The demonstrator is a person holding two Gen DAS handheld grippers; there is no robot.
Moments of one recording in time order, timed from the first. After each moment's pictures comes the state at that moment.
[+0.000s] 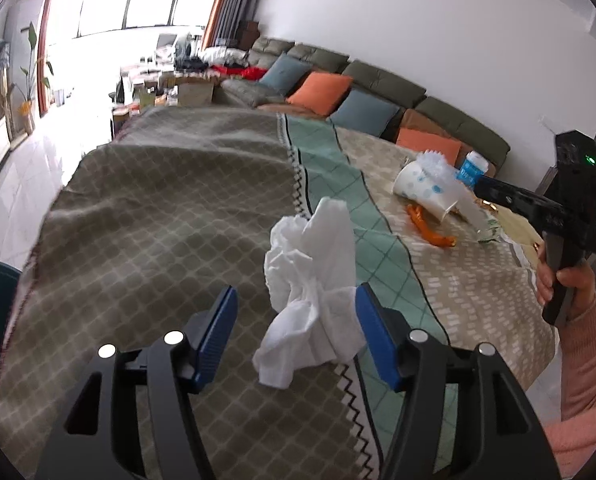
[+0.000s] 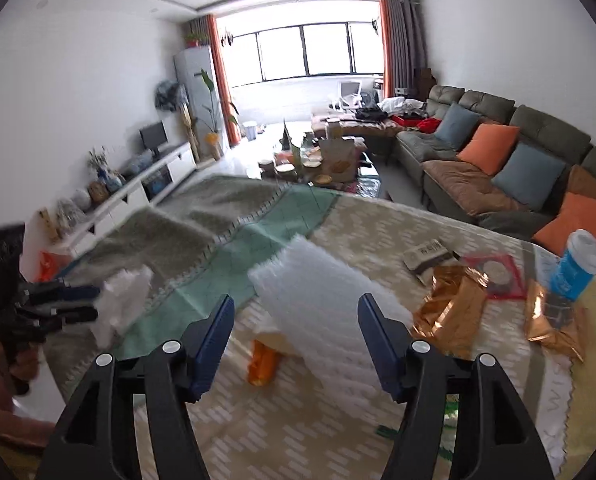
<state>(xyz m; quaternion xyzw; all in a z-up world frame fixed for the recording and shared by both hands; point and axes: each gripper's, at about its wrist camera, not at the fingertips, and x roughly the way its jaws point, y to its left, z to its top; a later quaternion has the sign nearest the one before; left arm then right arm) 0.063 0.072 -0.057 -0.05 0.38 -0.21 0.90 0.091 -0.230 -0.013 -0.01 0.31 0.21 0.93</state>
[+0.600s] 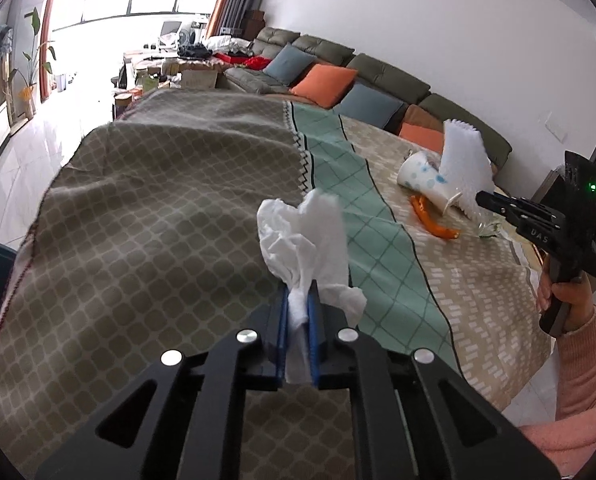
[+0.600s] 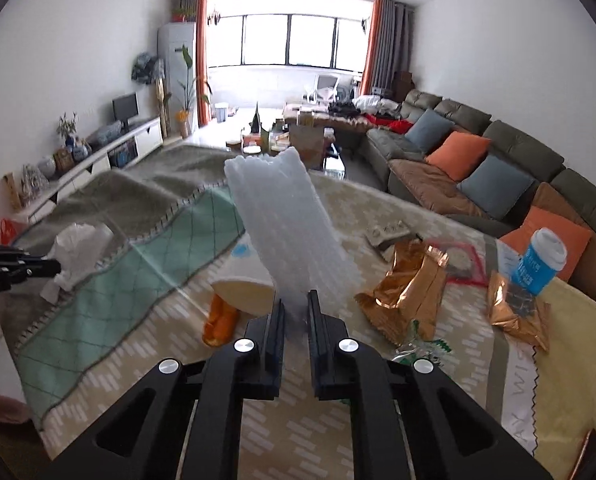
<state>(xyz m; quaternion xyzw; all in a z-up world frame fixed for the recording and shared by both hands) 0.054 0.080 -0.060 -0.07 0.39 -0.21 0.90 0.075 -0.232 -0.023 -0.07 0.31 0.15 0.94</state>
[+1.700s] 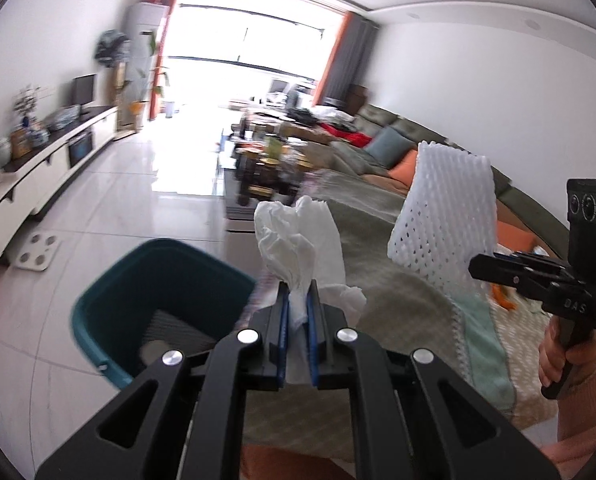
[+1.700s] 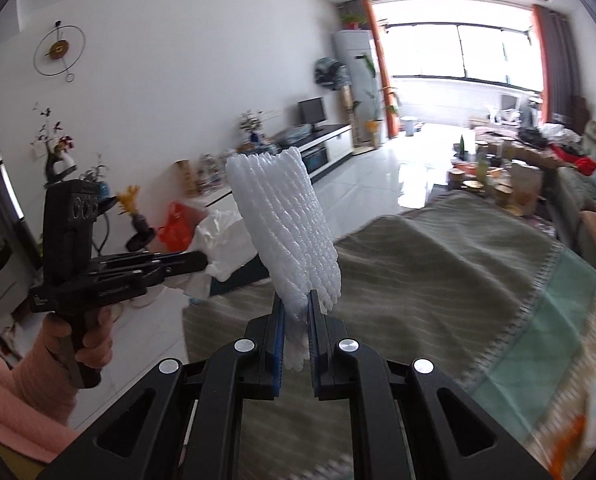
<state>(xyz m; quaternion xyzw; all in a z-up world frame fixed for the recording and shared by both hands) -0.031 0.238 -0.014 -0.13 0.29 -0.01 0.95 0.065 0.003 0.014 -0.04 0.30 0.49 0.82</state>
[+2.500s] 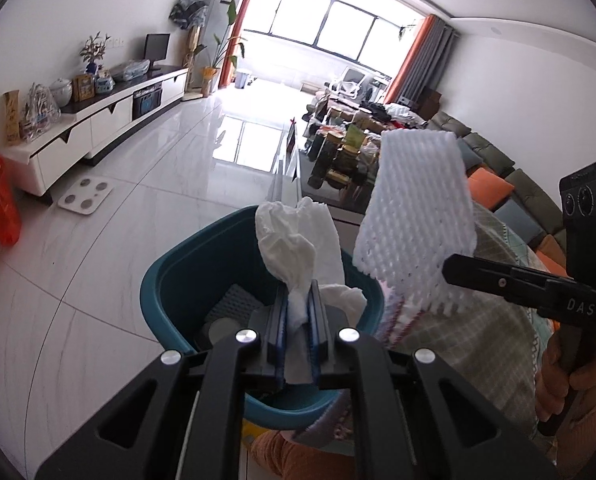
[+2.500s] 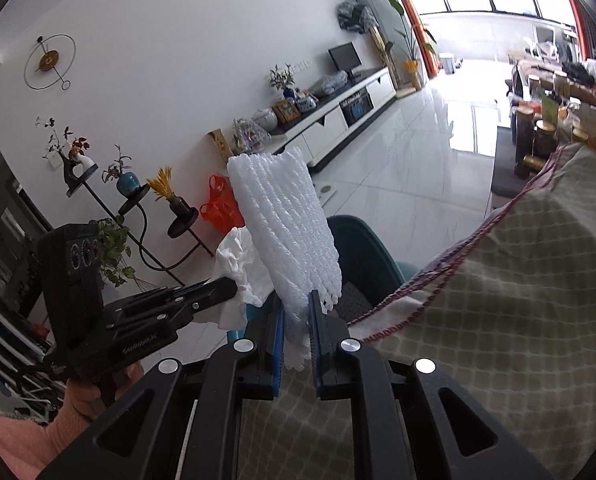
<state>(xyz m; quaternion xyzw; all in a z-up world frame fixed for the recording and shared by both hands) -0.022 0.312 -0.051 -0.20 0.32 0.10 0.92 0.108 0.139 -0.033 -0.01 0.41 0.54 0.74</state>
